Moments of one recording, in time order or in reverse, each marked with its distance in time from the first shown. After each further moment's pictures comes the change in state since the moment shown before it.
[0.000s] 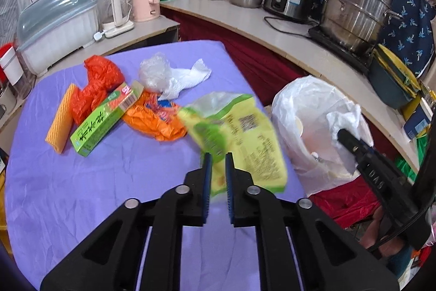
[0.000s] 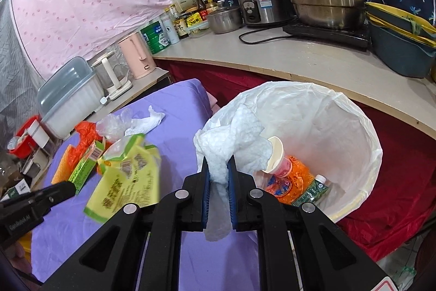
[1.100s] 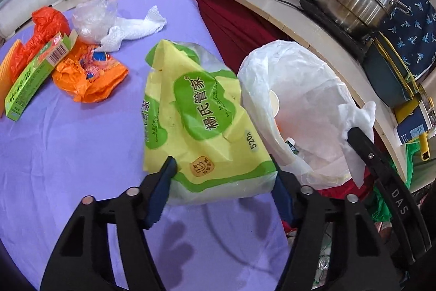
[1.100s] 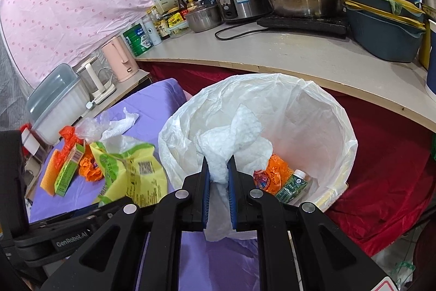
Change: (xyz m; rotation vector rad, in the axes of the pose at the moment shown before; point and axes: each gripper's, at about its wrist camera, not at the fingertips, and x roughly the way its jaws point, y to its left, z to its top) left arm 0.078 -0.053 -0.009 -0.079 0.134 -0.146; right arm 0.002 -0.048 -0.005 0.055 0.007 -0.044
